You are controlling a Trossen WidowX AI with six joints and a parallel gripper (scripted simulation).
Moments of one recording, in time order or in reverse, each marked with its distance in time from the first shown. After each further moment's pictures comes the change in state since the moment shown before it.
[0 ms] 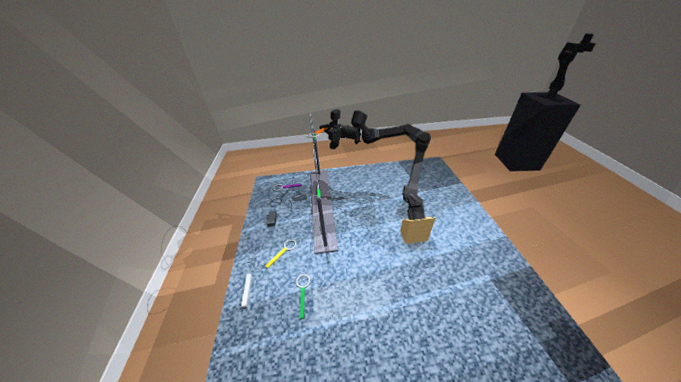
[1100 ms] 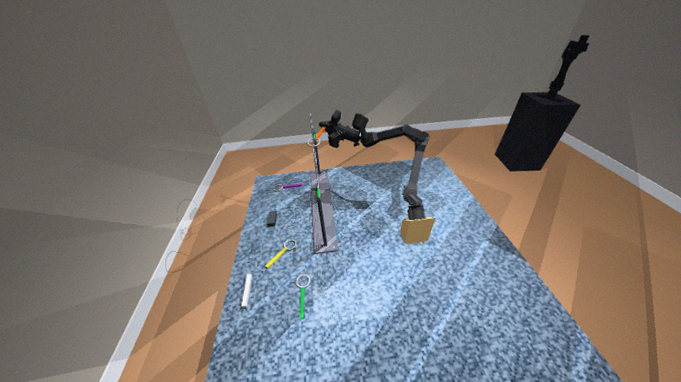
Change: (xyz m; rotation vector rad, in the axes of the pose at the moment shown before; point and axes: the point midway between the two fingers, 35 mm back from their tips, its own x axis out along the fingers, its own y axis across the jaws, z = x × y) arm 0.000 -0.012 0.003 -0.359 -0.046 -0.198
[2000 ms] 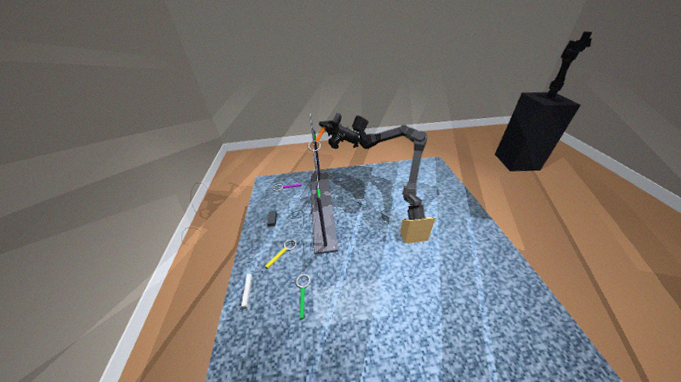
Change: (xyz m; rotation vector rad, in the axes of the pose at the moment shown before) arm 0.001 -0.002 -0.001 -0.221 -0.026 -0.124
